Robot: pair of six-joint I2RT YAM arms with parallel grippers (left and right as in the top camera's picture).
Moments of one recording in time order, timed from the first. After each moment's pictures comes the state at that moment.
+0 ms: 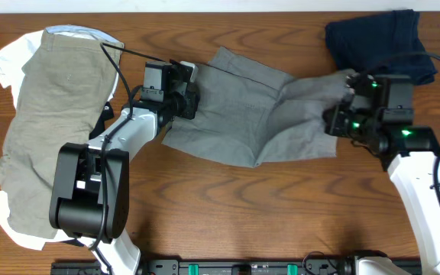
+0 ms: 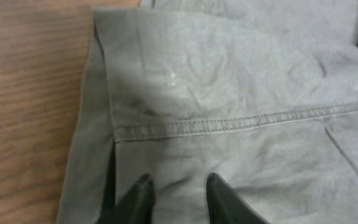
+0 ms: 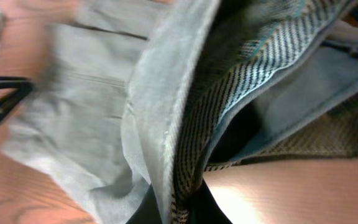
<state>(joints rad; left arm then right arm) -0.18 1.86 1.08 -0.10 0.33 0.02 0.04 1.31 1.02 -0.63 -0.31 0.25</state>
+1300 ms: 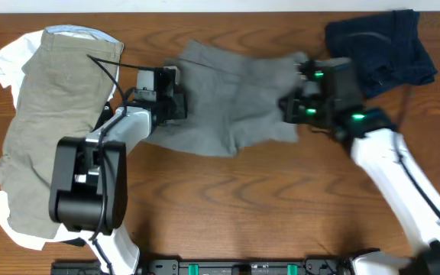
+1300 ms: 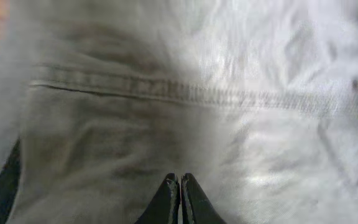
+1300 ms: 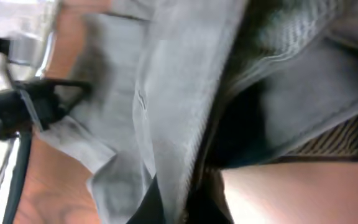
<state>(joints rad) -0.13 1.90 1.07 -0.14 0.26 -0.17 0.26 1.45 1.13 -0.56 -0.31 0.39</state>
